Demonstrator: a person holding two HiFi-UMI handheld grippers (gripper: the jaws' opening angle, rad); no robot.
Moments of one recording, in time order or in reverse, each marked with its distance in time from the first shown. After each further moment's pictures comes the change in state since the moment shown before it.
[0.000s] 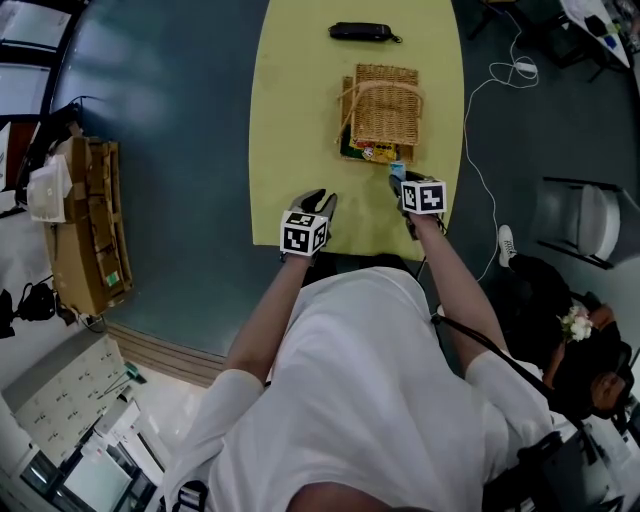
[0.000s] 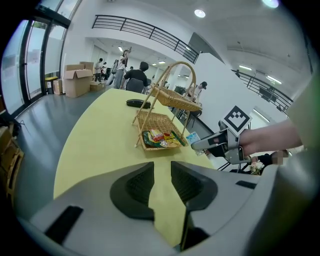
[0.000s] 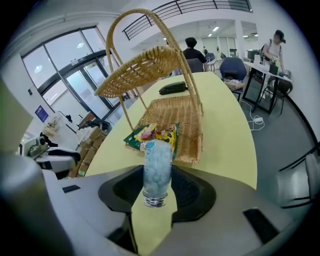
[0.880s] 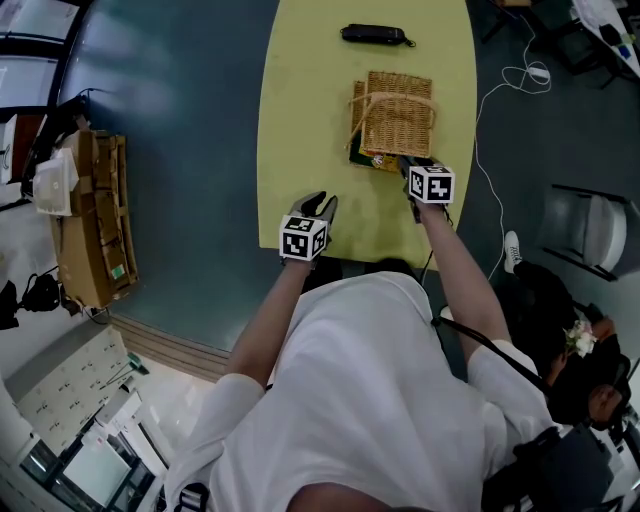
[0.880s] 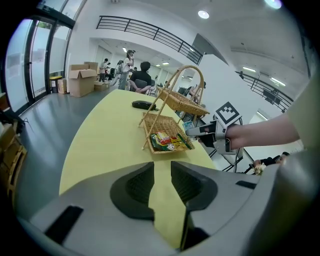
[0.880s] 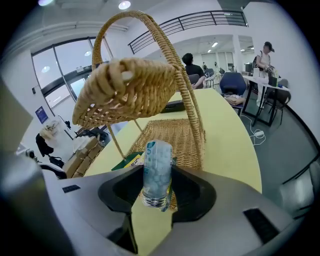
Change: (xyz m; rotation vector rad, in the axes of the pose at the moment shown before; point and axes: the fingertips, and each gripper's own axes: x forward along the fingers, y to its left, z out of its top) left arm -0.006 0.022 0.012 -0.030 -0.012 0.029; right arm 0.021 -0.009 0.084 -0.041 -0.180 0.000
